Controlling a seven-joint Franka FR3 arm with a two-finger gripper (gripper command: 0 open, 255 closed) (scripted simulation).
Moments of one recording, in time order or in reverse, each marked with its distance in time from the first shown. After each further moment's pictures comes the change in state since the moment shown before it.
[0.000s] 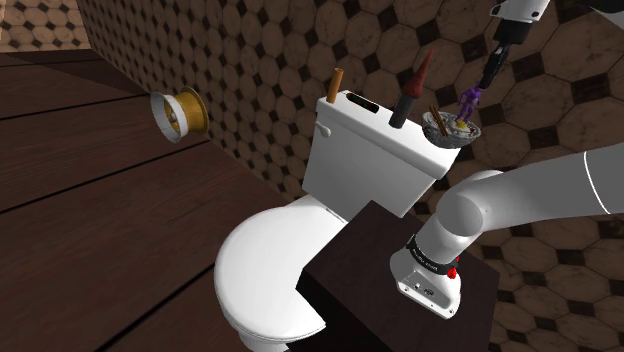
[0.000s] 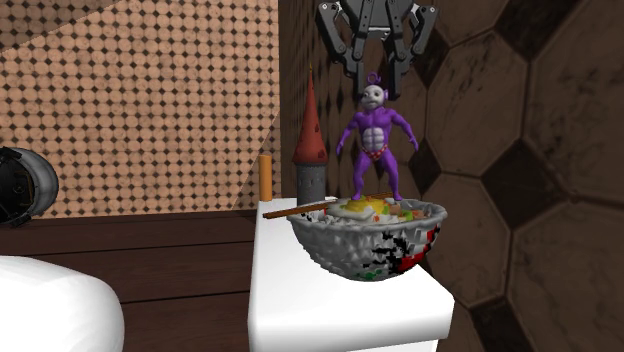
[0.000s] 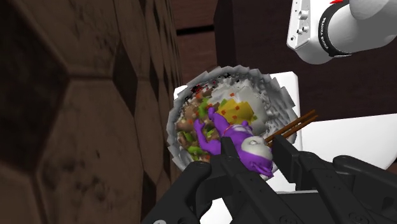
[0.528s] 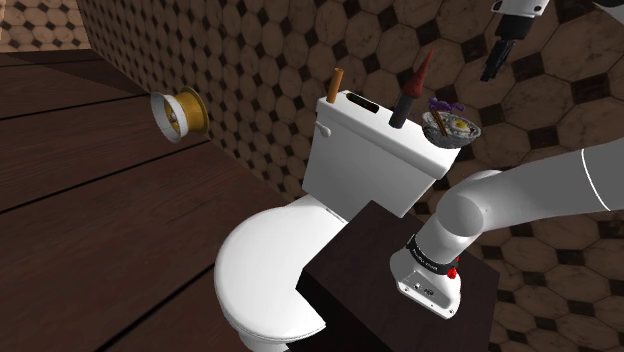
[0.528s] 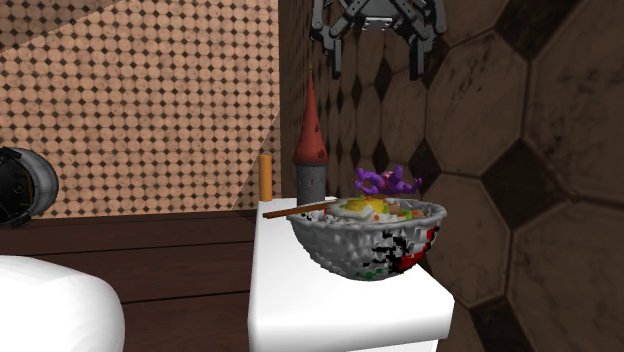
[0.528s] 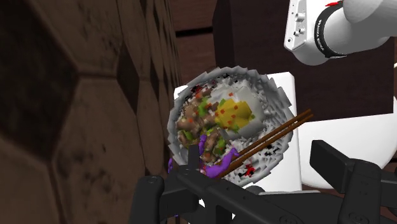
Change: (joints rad) arm 0.007 0.028 -0.003 0.050 0.009 -0.031 -0.011
